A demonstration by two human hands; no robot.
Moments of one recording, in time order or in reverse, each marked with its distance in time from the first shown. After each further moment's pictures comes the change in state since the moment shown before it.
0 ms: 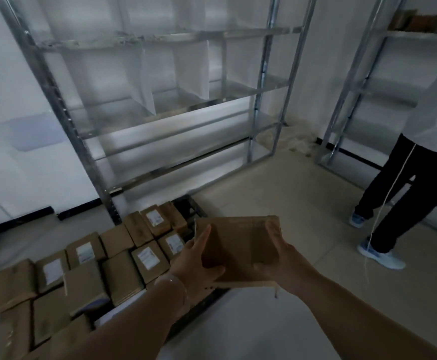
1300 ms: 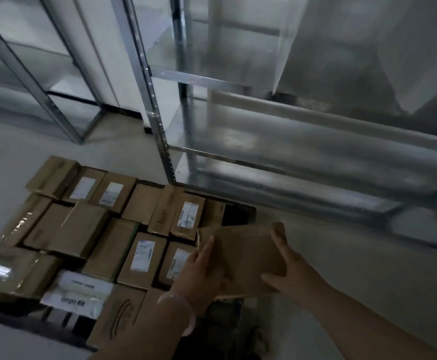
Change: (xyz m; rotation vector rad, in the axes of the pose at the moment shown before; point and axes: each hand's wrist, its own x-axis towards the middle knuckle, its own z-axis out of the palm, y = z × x) left_hand 0.517 -0.094 -0.087 -0.429 0.475 -0.630; right_hand 0.719 -0.023 0.000 -0.373 -0.797 -0.237
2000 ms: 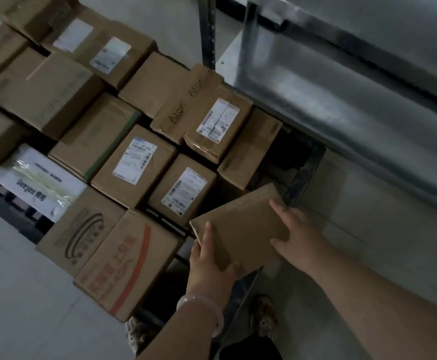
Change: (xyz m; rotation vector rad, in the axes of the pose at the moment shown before) left_hand 0.155 -0.224 0.227 -0.512 0.311 -0.530; right_hand 0.256 0.186 0.179 -0.321 -0.253 -0.044
